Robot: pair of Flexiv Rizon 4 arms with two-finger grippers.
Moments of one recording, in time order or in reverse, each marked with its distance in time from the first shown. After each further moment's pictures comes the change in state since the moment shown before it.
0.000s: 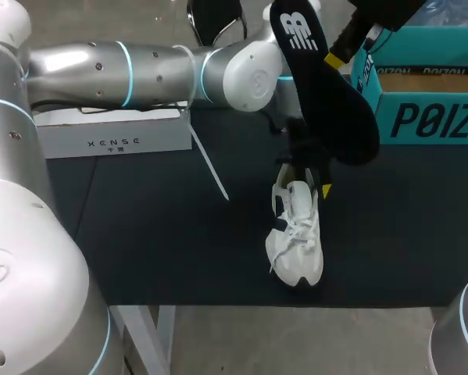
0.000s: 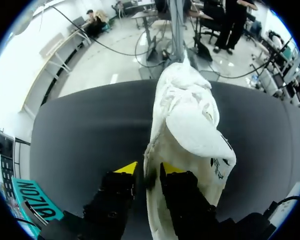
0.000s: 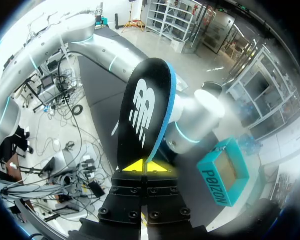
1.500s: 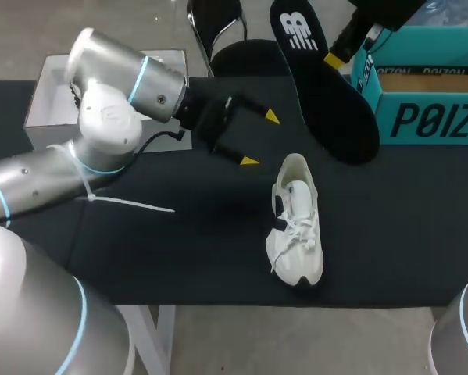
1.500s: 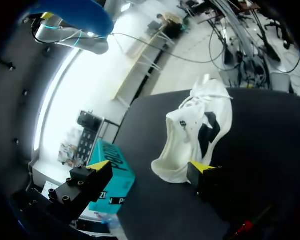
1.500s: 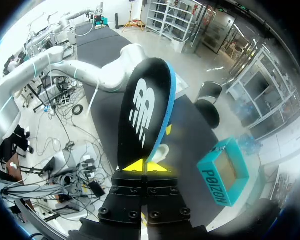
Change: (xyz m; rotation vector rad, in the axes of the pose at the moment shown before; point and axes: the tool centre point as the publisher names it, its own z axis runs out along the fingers) left arm 0.080 0.017 -0.134 -0.004 -0.891 -0.172; right arm 0.000 0.000 0.000 0.000 0.000 0.000
